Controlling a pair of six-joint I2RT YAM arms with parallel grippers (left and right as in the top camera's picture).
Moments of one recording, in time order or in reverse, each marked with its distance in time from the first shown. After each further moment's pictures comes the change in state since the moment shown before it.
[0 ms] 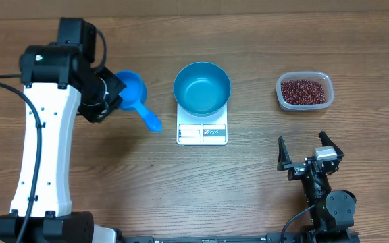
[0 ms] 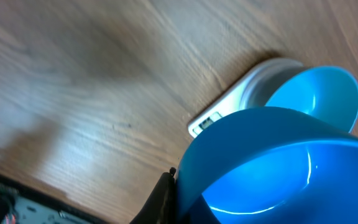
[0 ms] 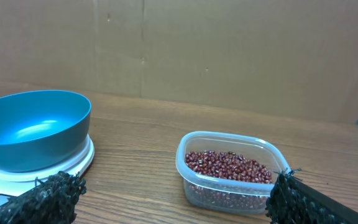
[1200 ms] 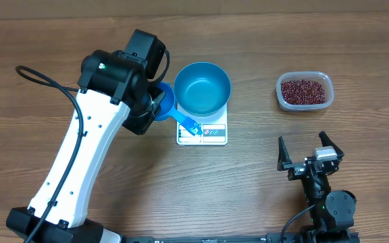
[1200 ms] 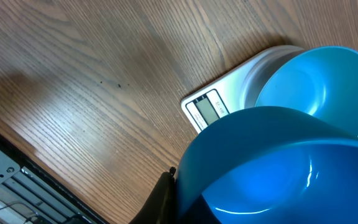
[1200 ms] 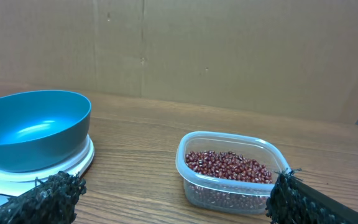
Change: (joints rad) left arm -0.324 0.000 0.000 -0.038 -0.164 -0.492; right arm 0.000 0.000 0.000 0.000 0.000 0.000
